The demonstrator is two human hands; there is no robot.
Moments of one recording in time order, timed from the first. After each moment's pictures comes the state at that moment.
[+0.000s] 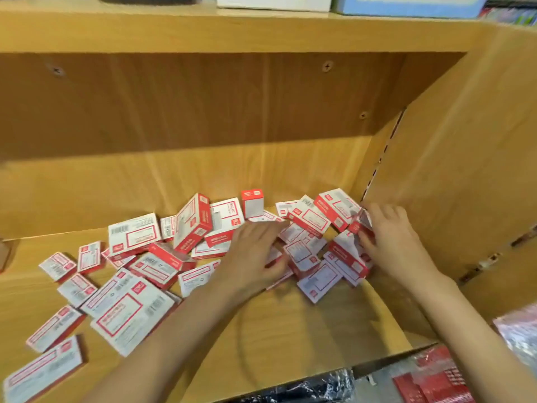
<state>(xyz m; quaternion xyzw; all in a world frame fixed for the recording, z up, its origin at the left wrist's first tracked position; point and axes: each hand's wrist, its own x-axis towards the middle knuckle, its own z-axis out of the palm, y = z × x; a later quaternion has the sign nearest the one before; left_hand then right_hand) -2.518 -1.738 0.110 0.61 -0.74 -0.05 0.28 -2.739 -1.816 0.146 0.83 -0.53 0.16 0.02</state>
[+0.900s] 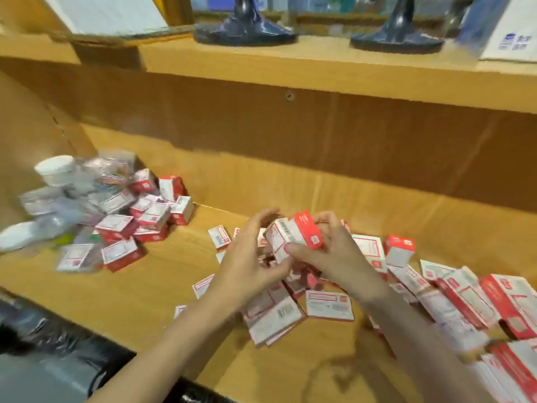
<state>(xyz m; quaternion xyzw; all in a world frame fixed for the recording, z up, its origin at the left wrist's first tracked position) -2.391 -1.625 0.152 0.69 -0.46 -0.07 0.55 -2.487 -1.751 0.163 0.76 -0.19 0.19 -0.59</state>
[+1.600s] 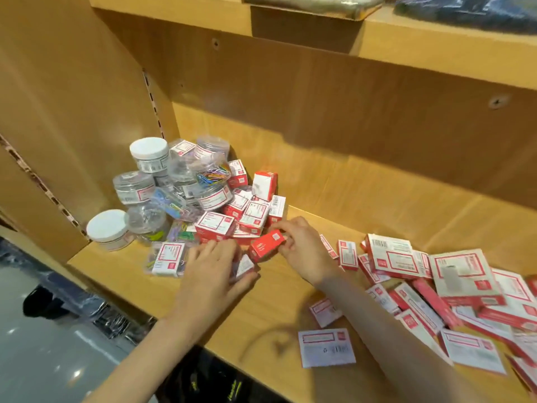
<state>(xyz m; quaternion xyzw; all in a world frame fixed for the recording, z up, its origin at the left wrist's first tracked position) -2.221 -1.470 0.083 0.85 -0.44 0.16 0.24 -2.283 -1.645 0.109 0.92 -0.15 0.10 -0.34</state>
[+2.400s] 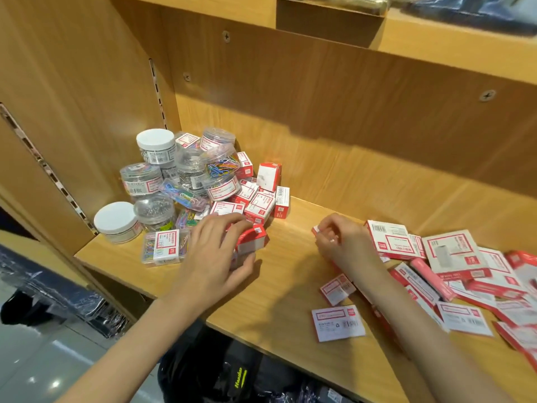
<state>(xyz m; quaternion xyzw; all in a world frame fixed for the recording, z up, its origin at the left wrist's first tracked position) -2.208 -1.450 0.100 0.78 -0.53 0.18 0.29 -2.335 -1.651 0.121 0.91 -0.25 0.21 -0.24</state>
